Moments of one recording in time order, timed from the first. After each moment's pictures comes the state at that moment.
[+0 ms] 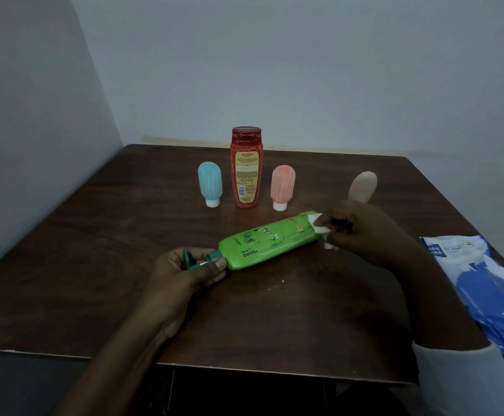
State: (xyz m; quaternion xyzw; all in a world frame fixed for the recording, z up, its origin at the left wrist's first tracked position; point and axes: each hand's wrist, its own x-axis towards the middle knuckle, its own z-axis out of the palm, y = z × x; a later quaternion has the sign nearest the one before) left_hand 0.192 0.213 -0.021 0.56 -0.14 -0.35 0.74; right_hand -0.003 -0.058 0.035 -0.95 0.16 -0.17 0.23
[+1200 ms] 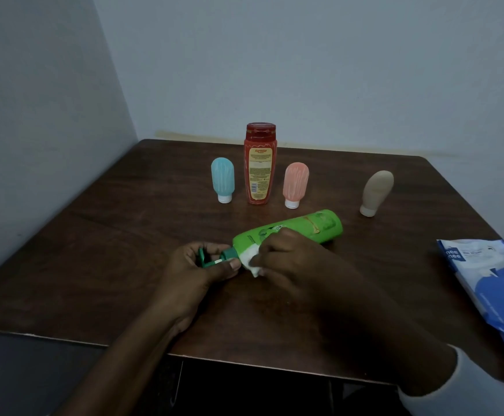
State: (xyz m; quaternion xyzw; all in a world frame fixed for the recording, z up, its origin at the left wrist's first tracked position) left_hand 0.189 0.218 -0.022 0.61 -0.18 -0.33 0.70; right_hand 0.048 0.038 0.011 -0.98 -0.11 -0.16 0.10
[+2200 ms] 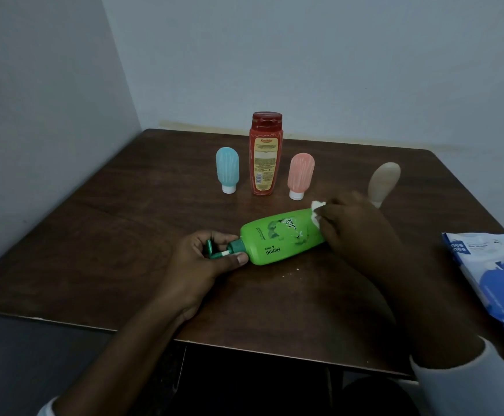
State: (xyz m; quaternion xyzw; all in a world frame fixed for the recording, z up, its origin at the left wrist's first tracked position) left_hand 0.185 0.219 -0.020 0.66 -0.22 -0.26 0.67; right_hand 0.030 -0.017 0.019 -0.96 0.13 -0.25 0.00
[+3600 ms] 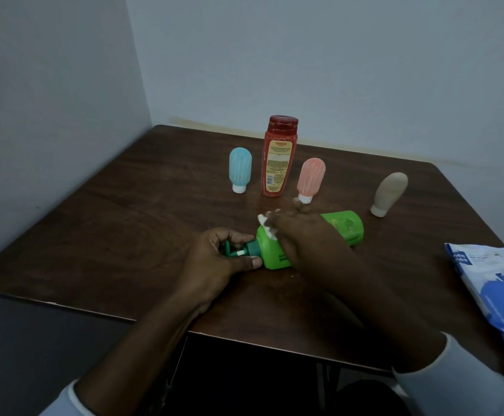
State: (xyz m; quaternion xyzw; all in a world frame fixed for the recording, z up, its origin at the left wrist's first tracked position) left_hand 0.185 0.218 -0.023 0.66 -0.25 -0.25 0.66; right_hand 0.074 0.052 0.020 -0.98 0.05 -0.17 0.03
